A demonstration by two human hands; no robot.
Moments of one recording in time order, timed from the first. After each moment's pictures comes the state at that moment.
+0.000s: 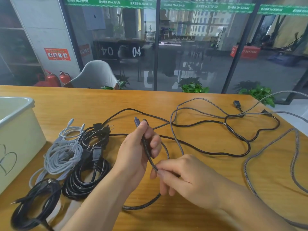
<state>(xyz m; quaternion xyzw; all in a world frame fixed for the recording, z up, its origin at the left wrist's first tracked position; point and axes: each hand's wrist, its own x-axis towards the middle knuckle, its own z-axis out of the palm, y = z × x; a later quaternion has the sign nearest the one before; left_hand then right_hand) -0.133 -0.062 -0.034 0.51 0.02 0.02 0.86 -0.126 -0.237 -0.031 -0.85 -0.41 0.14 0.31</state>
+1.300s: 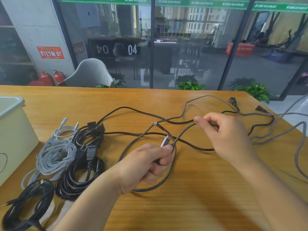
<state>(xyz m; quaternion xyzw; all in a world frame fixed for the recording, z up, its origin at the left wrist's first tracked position) -0.139 -0.059 -0.038 0.67 -0.12 -0.25 0.69 -0.074 -0.292 -0.015 -0.88 -0.19 -0.21 0.38</state>
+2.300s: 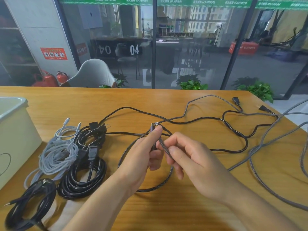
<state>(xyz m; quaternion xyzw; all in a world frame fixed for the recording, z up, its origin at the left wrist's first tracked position) -0.137 -0.071 -0.046 0.66 -0.03 -0.05 0.75 -0.135 -0.247 -0.021 -0.80 -0.29 0.08 0.51</state>
